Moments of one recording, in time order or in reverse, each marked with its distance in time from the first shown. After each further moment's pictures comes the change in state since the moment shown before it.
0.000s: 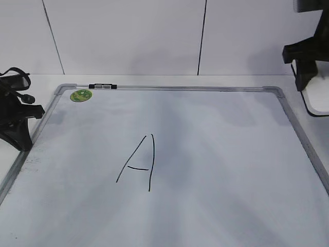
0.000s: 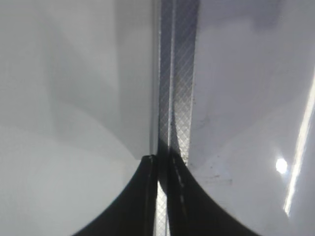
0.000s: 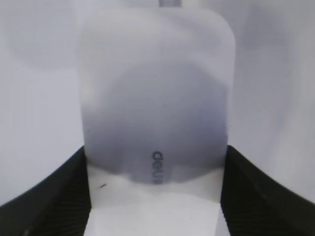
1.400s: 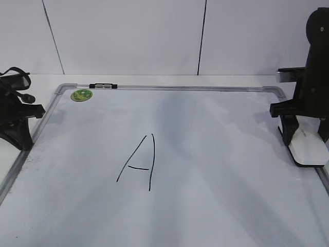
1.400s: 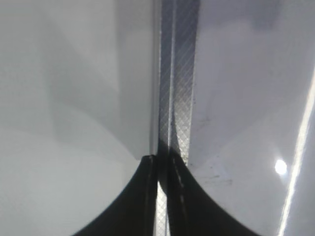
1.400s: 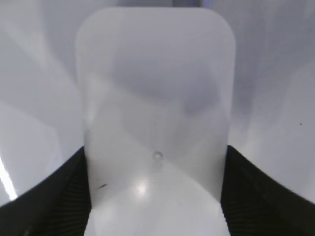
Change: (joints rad) left arm 0.000 0.000 0.000 -0.004 -0.005 0.002; right arm -0.140 0.324 0.009 0.169 -0.022 -0.148
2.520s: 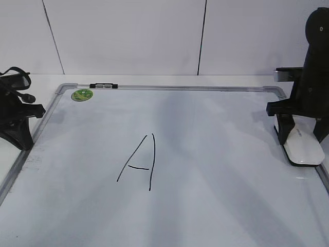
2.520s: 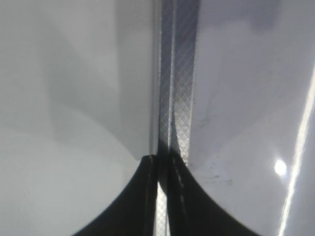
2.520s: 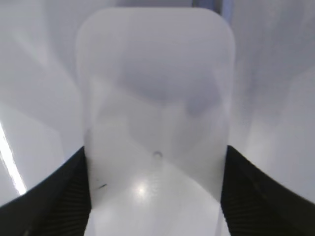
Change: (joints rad) left arm 0.000 0.000 0.000 -0.005 -0.002 0.003; right arm -0.002 0.004 0.000 0.033 -0.017 0.000
